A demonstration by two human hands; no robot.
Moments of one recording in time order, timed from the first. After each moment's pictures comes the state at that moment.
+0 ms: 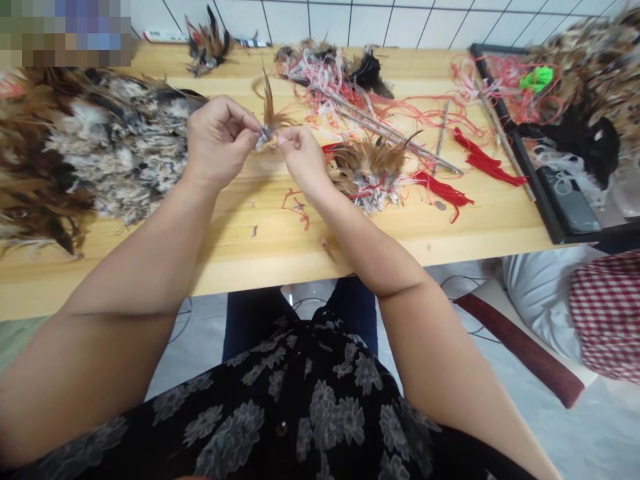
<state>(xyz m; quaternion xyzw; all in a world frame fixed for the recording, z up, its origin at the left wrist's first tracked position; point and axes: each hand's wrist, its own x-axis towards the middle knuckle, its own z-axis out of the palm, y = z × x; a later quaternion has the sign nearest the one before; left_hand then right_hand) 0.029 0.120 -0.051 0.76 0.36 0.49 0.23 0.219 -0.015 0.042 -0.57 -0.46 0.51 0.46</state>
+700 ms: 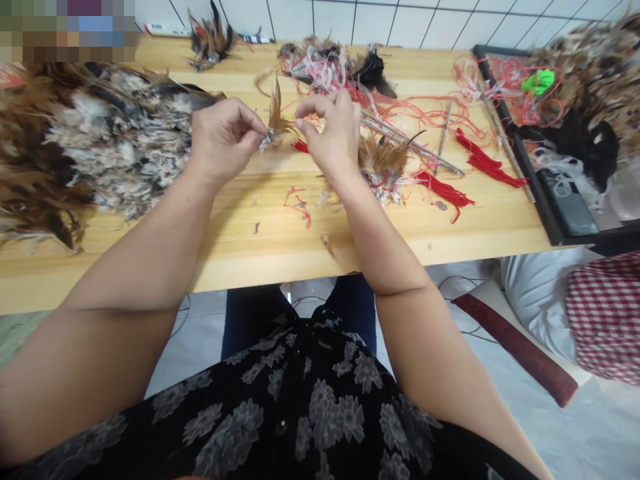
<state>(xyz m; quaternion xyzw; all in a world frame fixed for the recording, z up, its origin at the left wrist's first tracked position) 0.027 0.108 -0.036 0.77 0.37 0.47 0.22 0.266 0.004 0.047 -0.62 -0.62 0.18 0.44</state>
